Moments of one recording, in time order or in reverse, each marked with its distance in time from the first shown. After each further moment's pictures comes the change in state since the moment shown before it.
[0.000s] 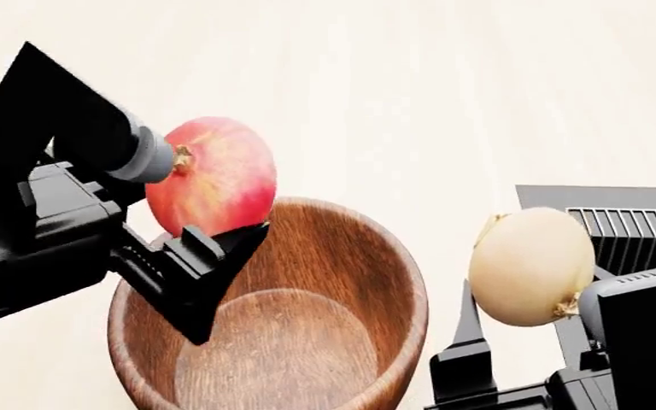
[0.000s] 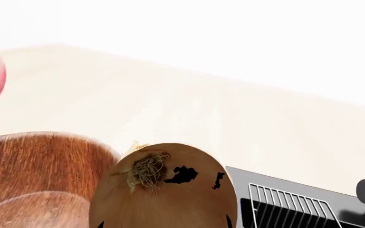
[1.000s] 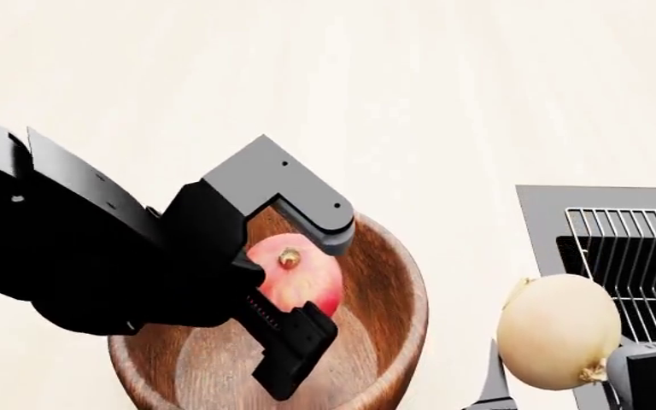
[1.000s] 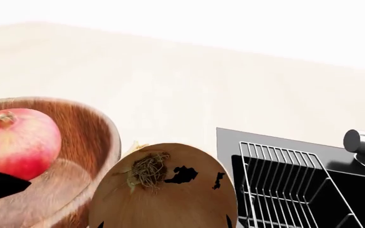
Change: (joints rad) left arm -0.214 0.366 0.435 -0.575 -0.018 -0.174 0.036; right arm -0.236 0.115 -0.013 -0.030 -0.037 -0.193 0.034
